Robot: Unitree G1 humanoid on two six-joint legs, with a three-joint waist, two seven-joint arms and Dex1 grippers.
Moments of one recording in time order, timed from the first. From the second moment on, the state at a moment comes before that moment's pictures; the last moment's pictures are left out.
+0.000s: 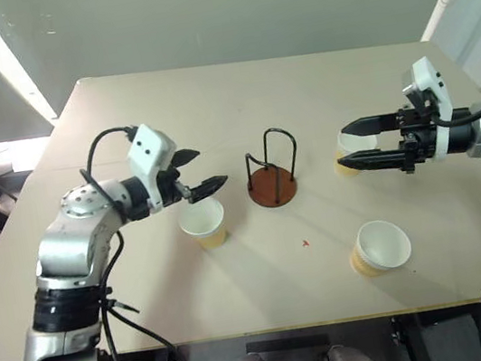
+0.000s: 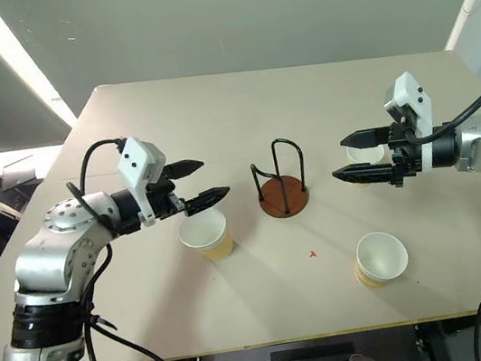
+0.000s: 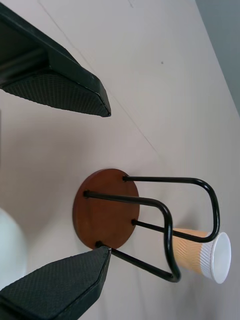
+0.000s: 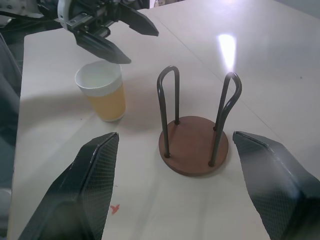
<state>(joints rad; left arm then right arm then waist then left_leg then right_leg) -0.65 0.68 0.01 -0.03 -0.40 0.61 -0.87 -0.67 -0.88 -0.07 -0.14 0.61 0.79 1.12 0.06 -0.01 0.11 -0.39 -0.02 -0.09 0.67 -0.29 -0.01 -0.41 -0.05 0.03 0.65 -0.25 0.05</state>
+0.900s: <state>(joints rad) -0.85 0.54 -0.13 0.33 -0.27 0.44 -1.03 -0.64 -0.92 -0.10 -0.25 0.71 0.83 1.12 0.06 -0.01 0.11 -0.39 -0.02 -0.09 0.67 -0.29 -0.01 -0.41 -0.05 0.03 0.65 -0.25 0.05</state>
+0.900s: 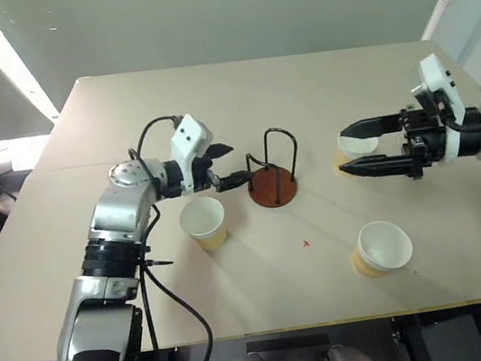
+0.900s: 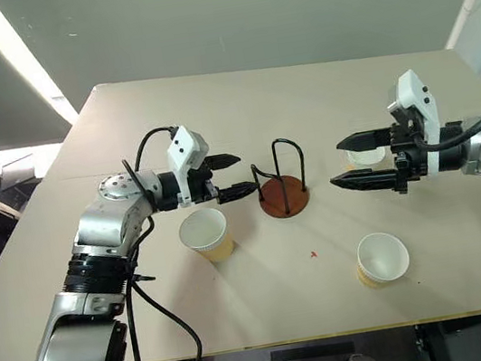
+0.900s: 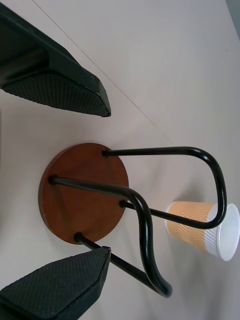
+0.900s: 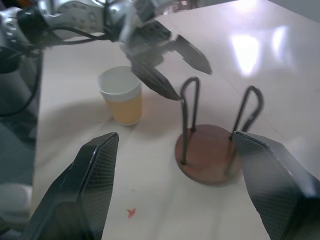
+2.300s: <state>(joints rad) -0.91 0.50 -0.25 0.23 -0.22 0.43 -1.33 -0.56 -1.08 -0.18 -0.32 0.78 0.87 1.14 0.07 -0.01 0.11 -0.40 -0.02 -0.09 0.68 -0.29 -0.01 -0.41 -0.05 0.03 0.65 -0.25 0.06</state>
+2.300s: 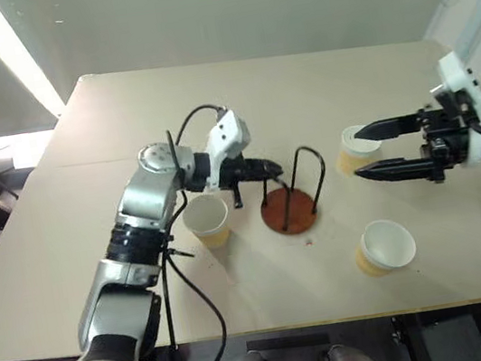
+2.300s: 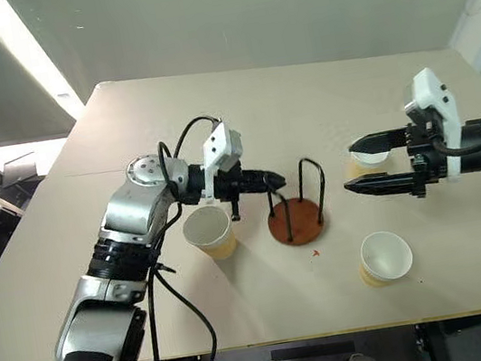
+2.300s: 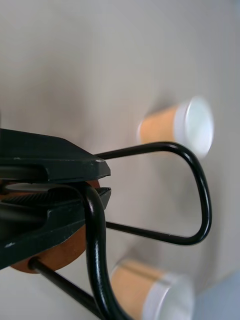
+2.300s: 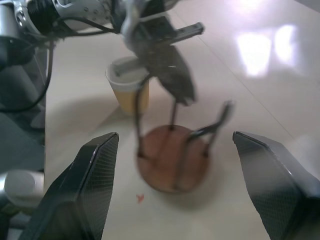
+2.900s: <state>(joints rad) -0.90 0.38 -0.32 0.32 -0.15 0.27 -1.31 -0.48 -1.18 -0.29 -0.29 0.76 0.84 1.17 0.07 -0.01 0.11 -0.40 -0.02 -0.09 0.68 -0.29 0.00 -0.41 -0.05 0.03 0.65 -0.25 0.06</state>
